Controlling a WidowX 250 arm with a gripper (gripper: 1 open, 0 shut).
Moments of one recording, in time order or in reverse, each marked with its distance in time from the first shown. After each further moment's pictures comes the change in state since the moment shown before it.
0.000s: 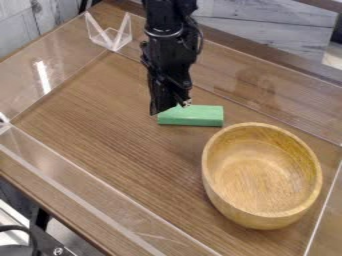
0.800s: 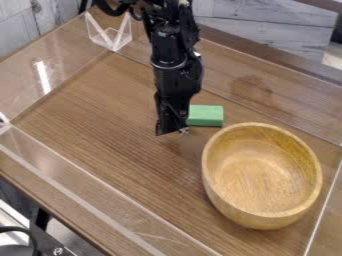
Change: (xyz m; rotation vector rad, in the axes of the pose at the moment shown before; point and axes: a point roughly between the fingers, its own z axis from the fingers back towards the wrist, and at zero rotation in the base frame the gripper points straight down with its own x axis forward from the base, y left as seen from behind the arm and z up) arm 0.002 -0.005 -0.037 -0.029 -0.013 -0.187
